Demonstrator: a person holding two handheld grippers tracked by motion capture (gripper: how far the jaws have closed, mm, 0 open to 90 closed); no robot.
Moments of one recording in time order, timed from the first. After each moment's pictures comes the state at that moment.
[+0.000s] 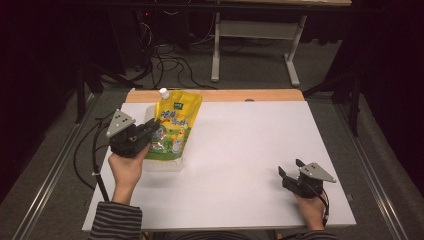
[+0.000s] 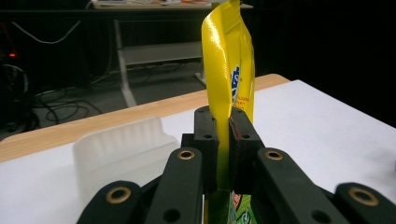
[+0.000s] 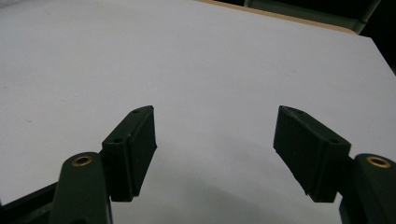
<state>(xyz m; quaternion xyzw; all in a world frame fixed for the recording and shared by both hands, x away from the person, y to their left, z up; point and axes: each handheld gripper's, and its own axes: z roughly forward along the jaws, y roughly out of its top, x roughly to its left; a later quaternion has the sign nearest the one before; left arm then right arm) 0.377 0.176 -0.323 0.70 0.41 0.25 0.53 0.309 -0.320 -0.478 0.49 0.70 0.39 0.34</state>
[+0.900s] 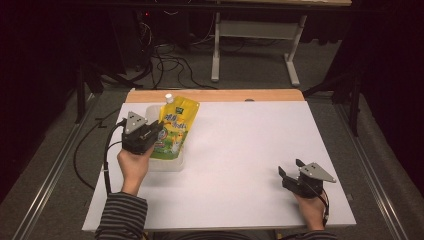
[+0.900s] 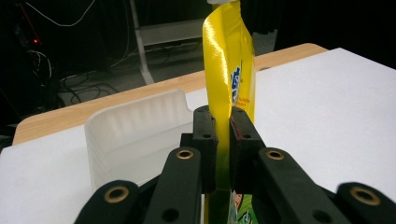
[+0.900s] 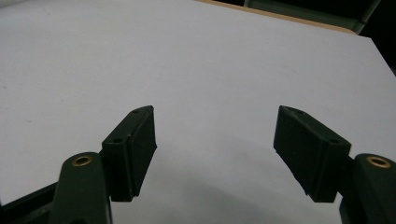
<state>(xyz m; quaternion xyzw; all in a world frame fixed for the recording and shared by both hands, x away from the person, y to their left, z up) 0.411 0.163 -0.362 0.73 0.42 0.27 0.48 0.309 -0.321 -0.478 0.49 0.70 0.39 0.34</state>
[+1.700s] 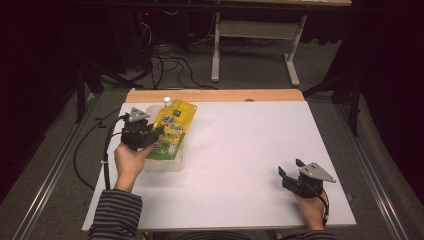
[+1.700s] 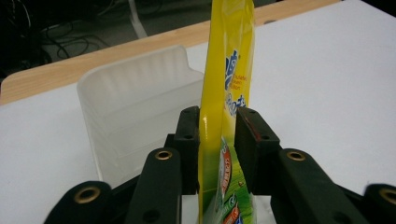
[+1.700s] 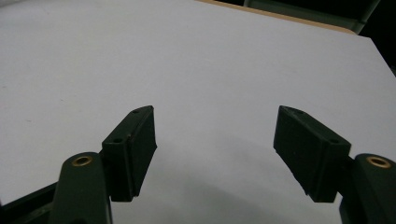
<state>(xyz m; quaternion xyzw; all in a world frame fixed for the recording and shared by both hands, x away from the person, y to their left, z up) 0.428 0.166 -0.355 0.78 0.44 0.20 0.40 0.309 -0.320 -0.478 0.49 0.70 0.39 0.34</state>
